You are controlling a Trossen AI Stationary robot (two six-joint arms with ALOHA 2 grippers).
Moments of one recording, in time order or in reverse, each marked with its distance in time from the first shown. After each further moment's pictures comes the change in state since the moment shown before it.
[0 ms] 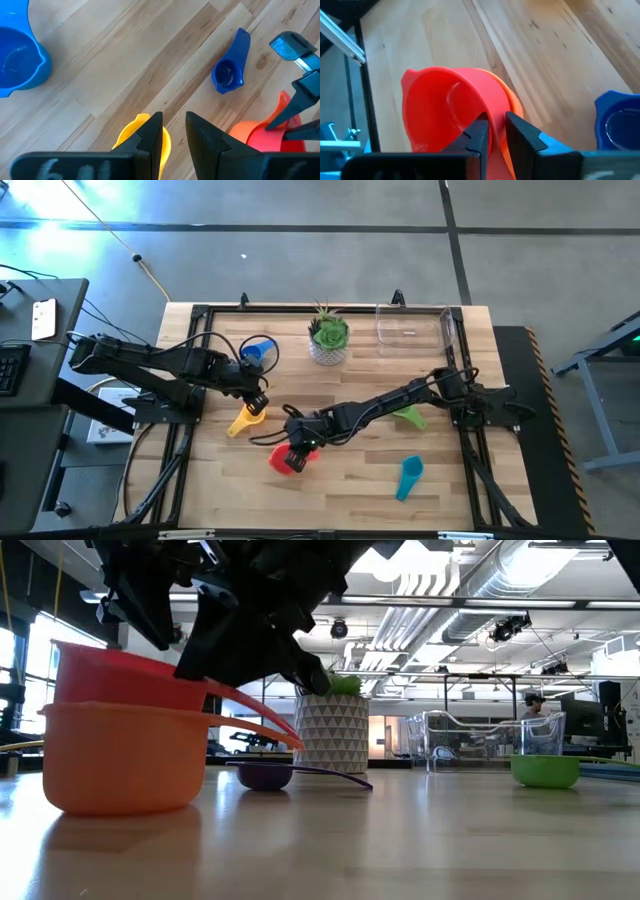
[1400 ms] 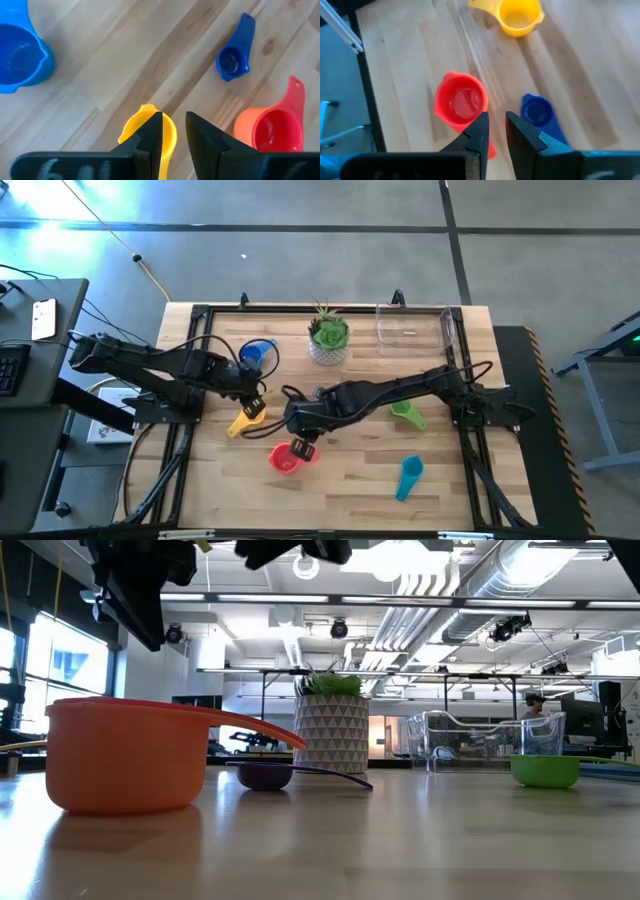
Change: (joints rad) left arm -0.021 0.000 0.000 -0.038 -0.010 0.030; right arm -0.001 -0.004 0.557 -0.735 0.114 -0.165
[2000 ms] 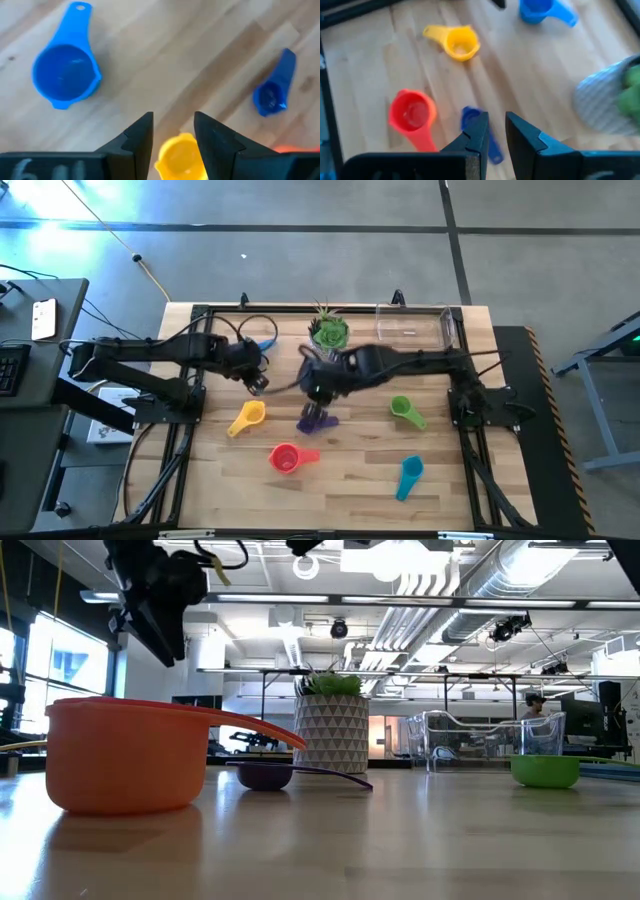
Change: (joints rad) left arm 0.252 0.001 0.000 -0.005 0.008 0.124; right arm -0.119 -0.126 0.050 -0.156 0.089 -0.148
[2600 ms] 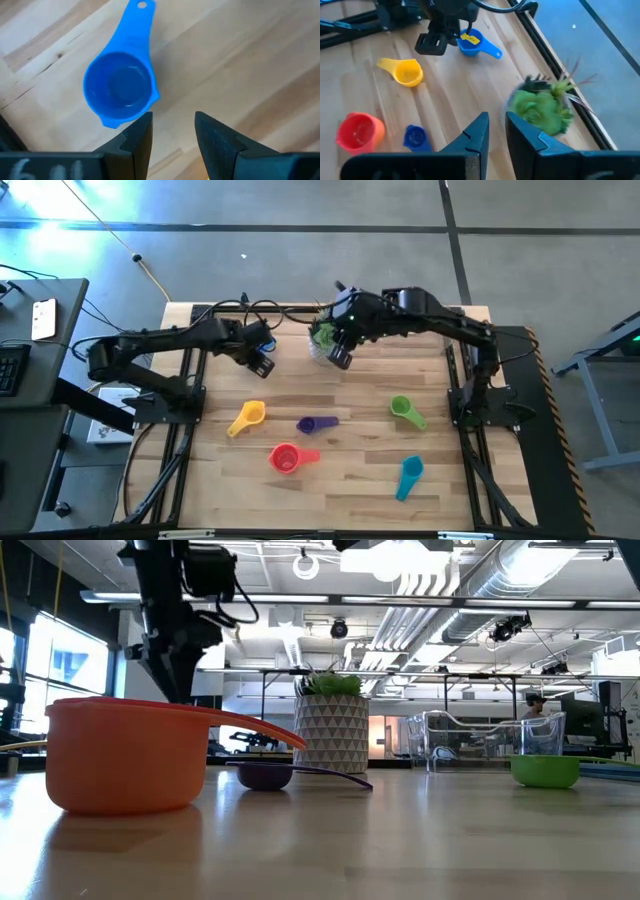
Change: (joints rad) left arm 0.259 0.187 -0.001 0.017 0.013 0.131; right arm -0.228 -0.188 0.000 -0.063 0.000 -0.226
